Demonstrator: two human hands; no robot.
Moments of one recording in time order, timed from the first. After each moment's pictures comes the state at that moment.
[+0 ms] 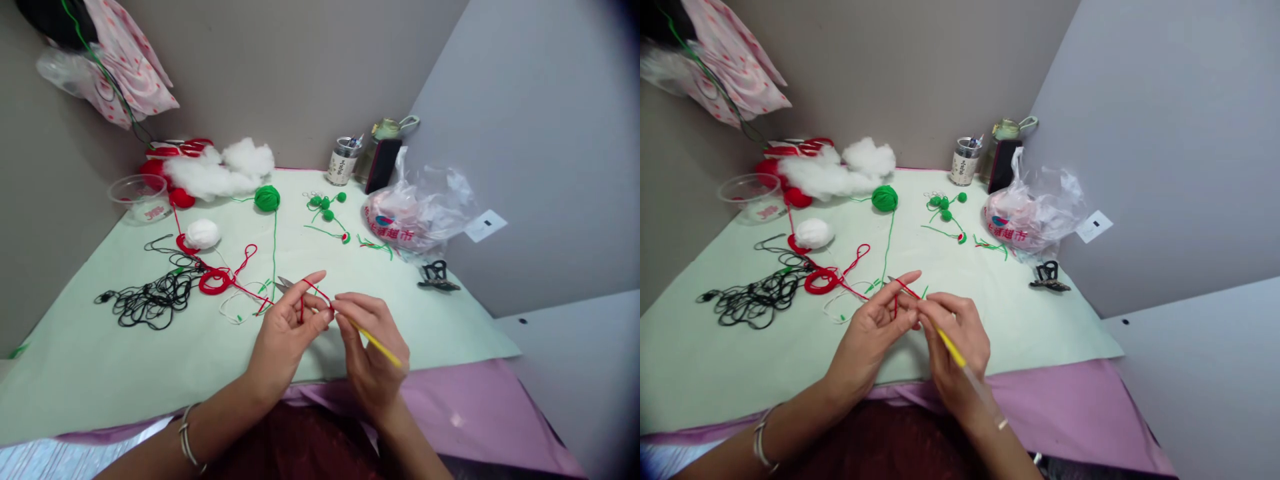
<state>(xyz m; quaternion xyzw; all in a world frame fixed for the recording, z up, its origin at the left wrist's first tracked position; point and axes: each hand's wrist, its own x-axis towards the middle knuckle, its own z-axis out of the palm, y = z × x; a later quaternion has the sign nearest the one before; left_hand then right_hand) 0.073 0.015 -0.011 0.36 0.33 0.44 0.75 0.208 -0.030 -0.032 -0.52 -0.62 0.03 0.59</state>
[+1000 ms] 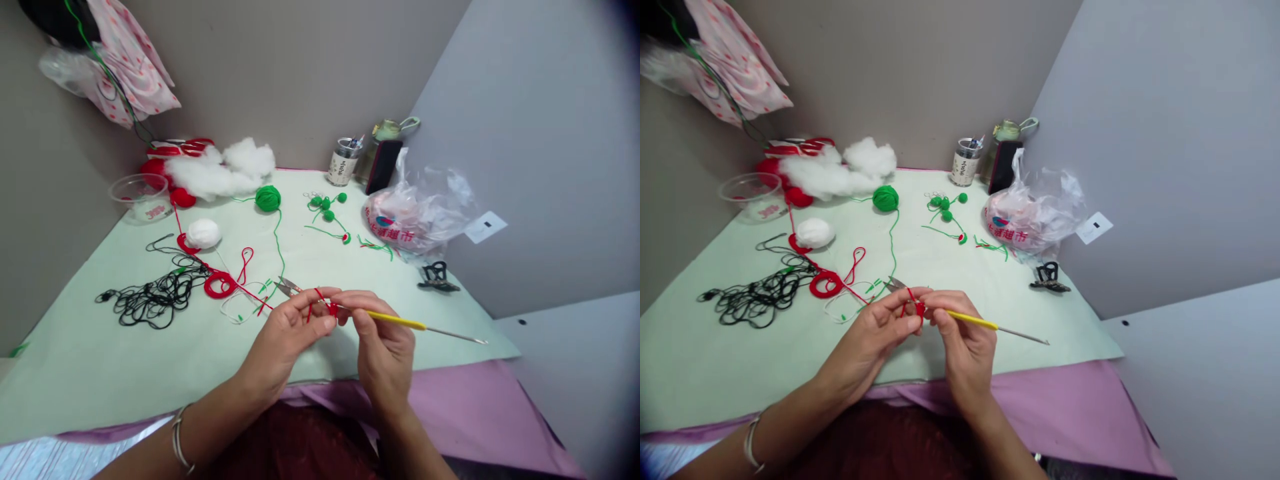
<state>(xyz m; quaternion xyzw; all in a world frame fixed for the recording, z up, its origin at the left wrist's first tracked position) 0.065 0.019 -0.005 0.33 0.30 0.39 0.80 0.209 -0.024 -0.020 -0.46 -0.53 0.23 0.67</state>
